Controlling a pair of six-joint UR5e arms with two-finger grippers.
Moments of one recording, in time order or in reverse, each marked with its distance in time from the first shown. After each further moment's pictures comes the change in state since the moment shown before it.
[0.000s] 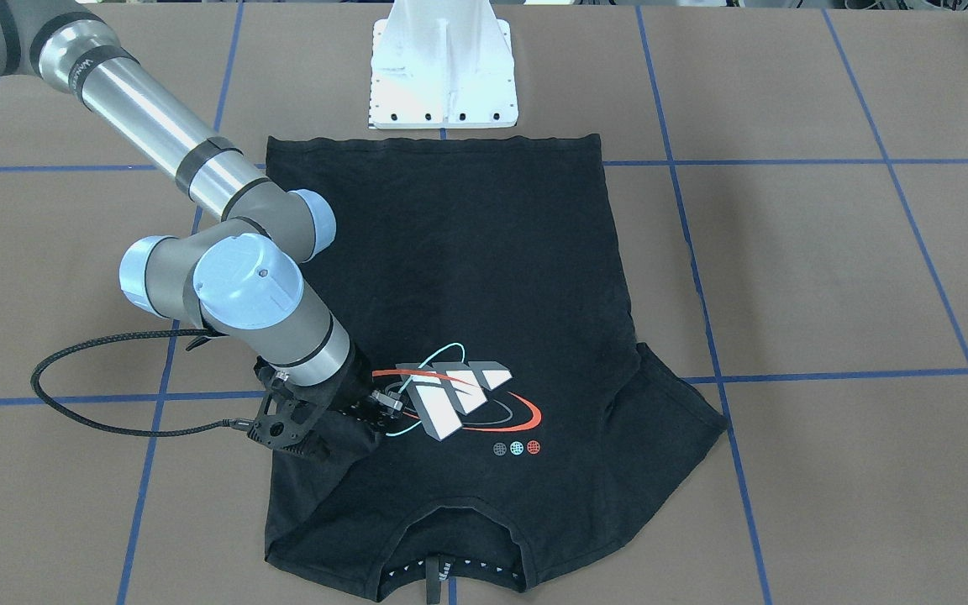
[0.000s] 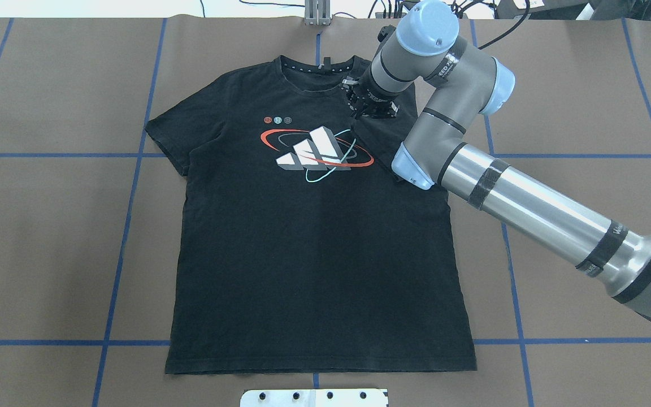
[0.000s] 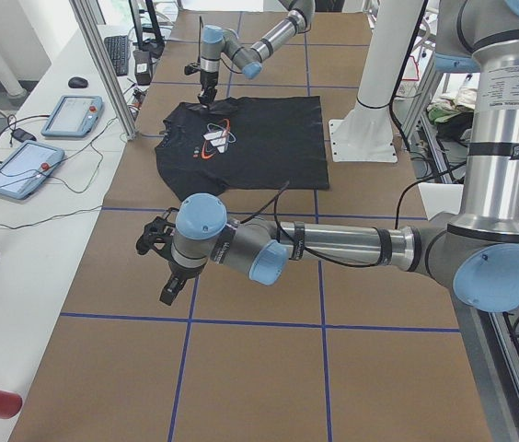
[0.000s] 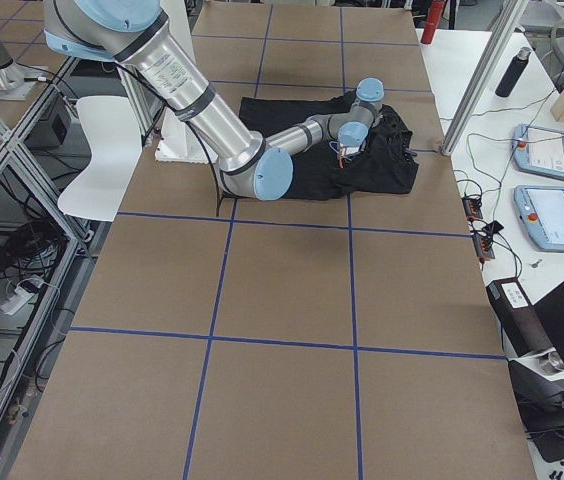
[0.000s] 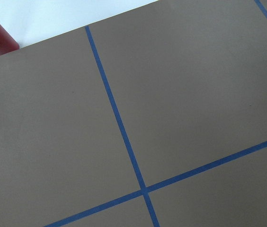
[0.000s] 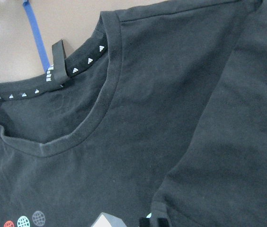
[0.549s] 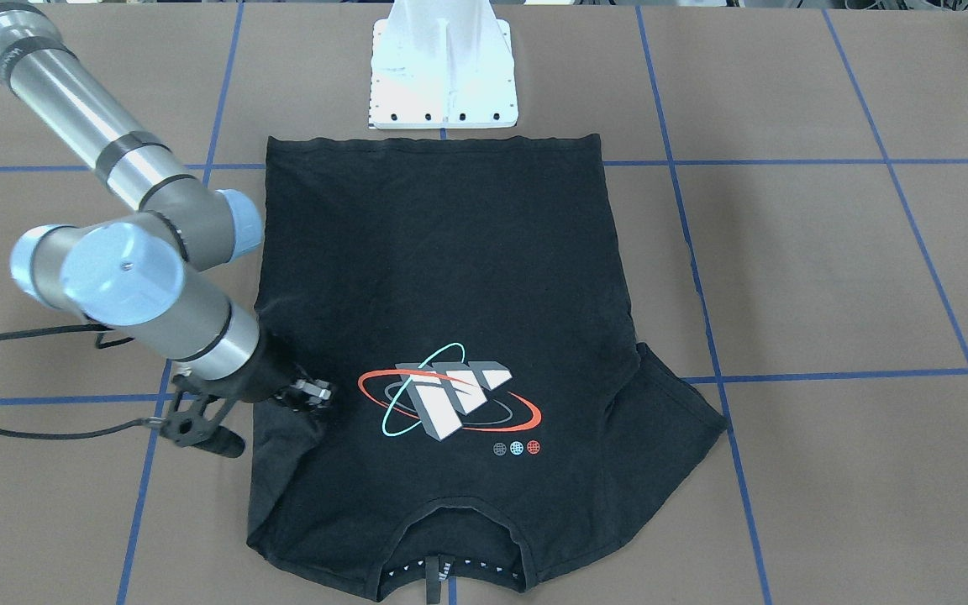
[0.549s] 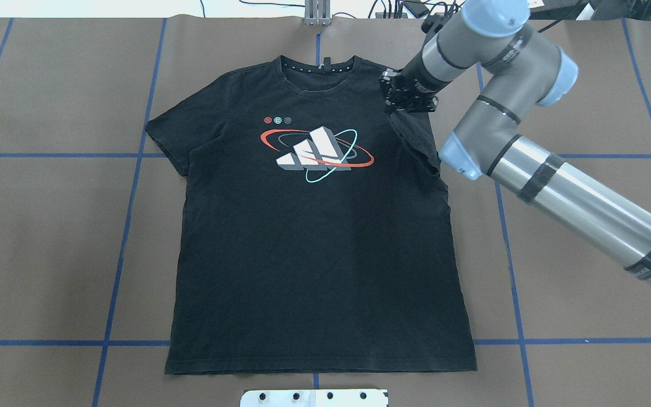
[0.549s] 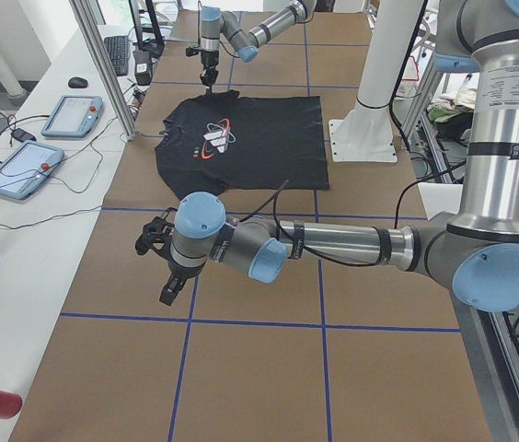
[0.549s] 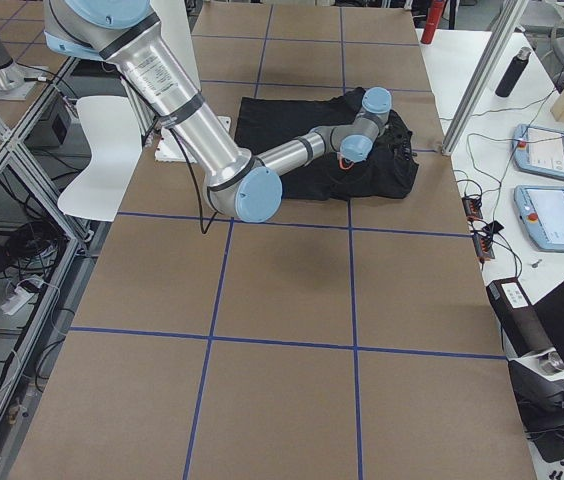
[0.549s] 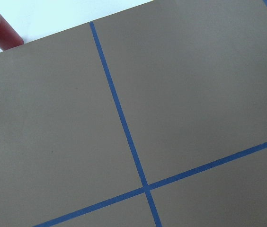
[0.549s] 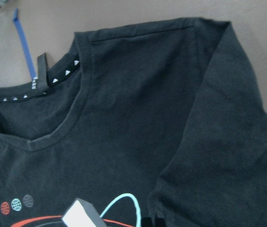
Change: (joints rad) left arm -0.001 0.000 -0.001 0.007 0.003 -0.001; right arm 0.056 -0.108 0.135 0.000 0.103 -0.029
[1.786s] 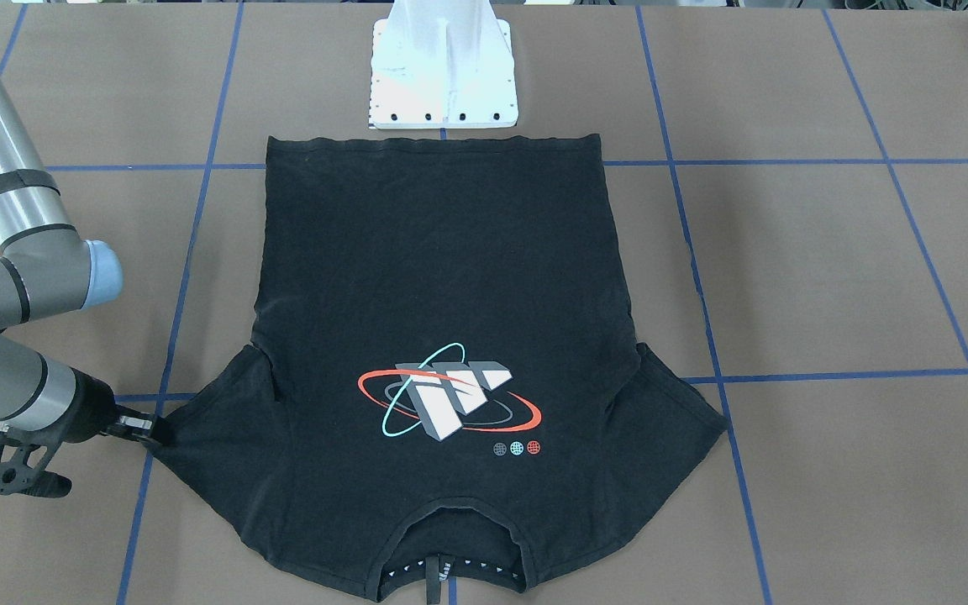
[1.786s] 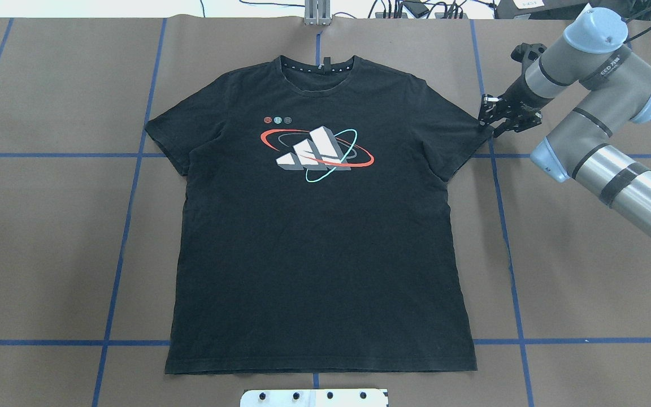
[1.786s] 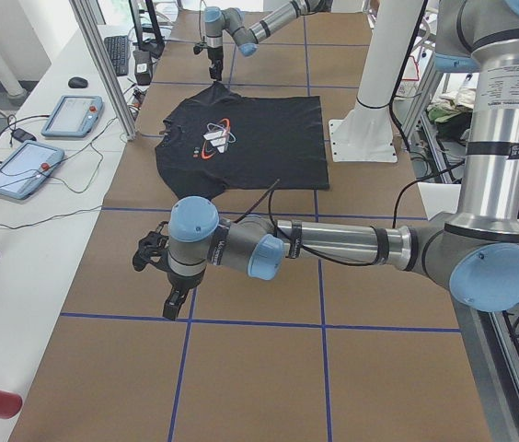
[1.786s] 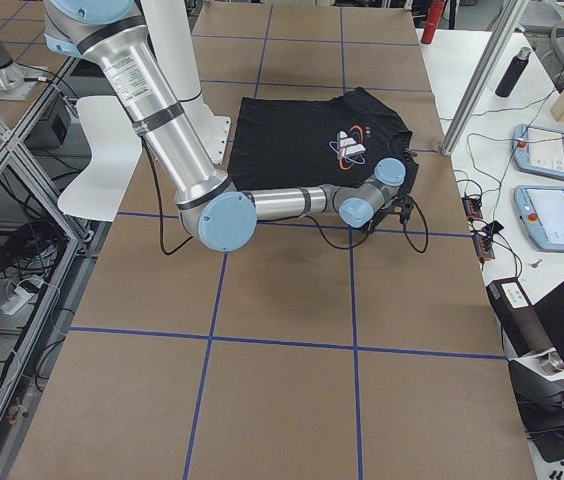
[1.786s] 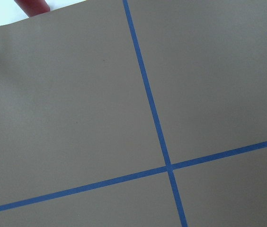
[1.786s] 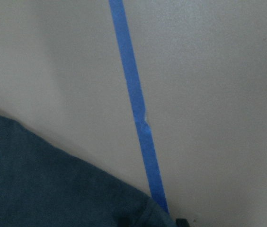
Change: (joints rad) left arm -0.001 -0.013 0.006 0.140 0.076 -0.001; right arm 0.162 -0.221 -0.118 0.018 0.163 -0.392
